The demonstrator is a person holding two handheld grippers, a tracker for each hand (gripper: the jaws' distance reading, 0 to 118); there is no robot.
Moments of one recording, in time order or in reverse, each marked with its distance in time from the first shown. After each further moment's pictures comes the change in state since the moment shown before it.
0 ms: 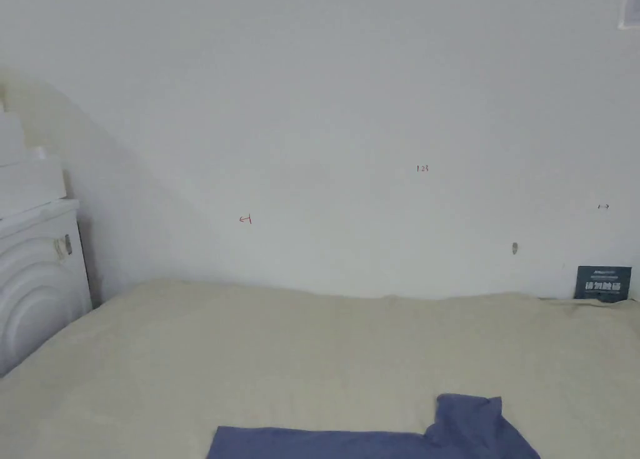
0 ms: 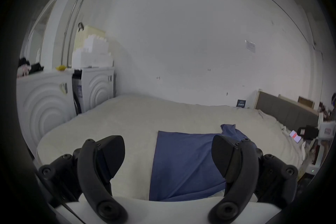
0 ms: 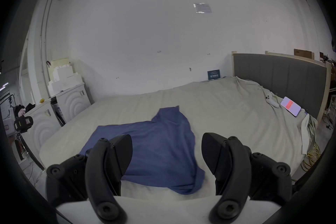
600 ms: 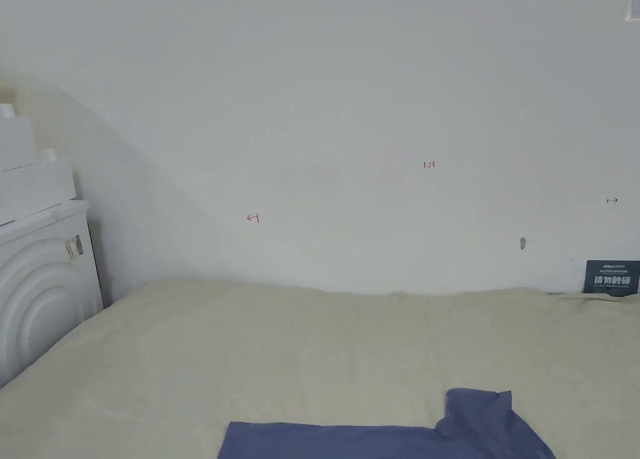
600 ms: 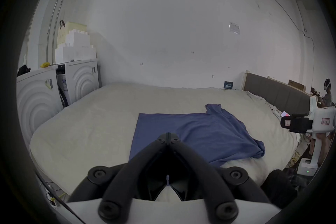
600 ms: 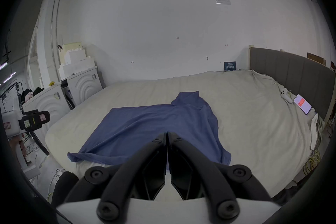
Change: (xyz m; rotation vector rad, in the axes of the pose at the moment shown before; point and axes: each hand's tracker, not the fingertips) left arm 0.052 -0.052 -0.002 -0.129 -0.085 -0.070; right arm -0.055 -0.042 -0.010 -0.103 0.081 0.060
